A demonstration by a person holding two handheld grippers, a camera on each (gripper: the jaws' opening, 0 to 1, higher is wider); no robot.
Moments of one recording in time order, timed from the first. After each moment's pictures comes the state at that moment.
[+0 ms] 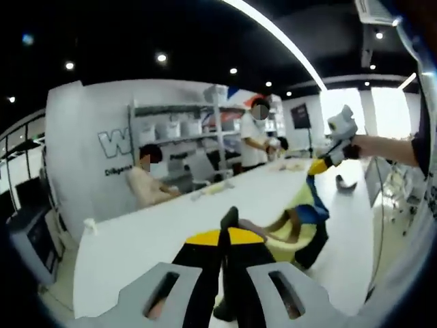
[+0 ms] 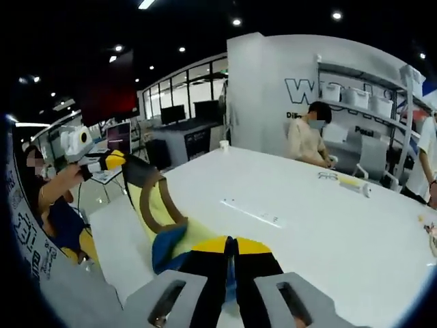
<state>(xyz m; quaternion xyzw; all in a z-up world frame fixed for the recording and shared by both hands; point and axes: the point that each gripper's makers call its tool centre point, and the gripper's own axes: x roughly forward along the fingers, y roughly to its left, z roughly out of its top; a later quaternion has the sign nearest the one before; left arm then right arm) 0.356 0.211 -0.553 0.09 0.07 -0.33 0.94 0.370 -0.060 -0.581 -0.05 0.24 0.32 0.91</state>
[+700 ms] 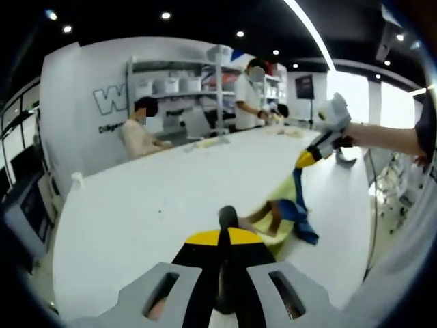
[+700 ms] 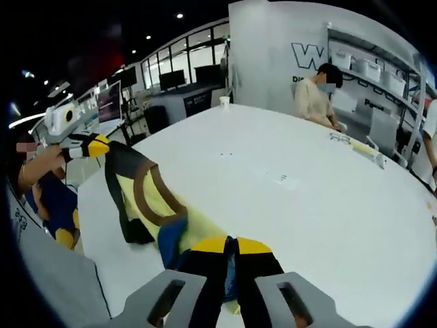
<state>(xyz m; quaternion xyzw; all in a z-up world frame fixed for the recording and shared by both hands) 0.363 0.215 -0.660 0.08 0.20 -0.33 0.92 0.407 -0.048 -0.701 -0.09 0.34 0.31 0.88</state>
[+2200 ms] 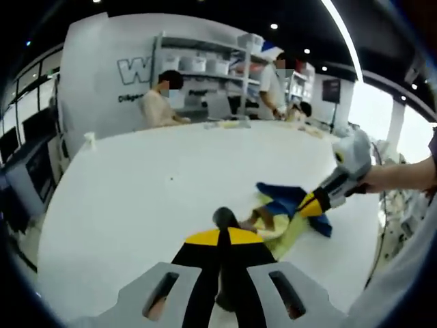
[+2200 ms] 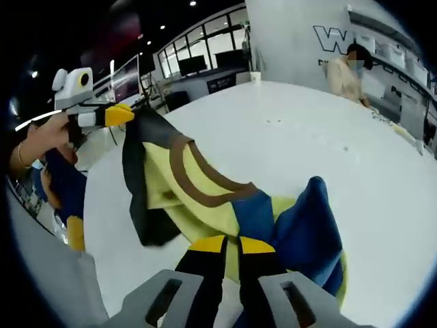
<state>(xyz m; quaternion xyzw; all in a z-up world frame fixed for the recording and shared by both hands) 0.368 0.244 -0.708 0.01 0.25 -0.26 0.93 0.365 0.054 -0.809 -0.09 0.38 0.39 0.84</state>
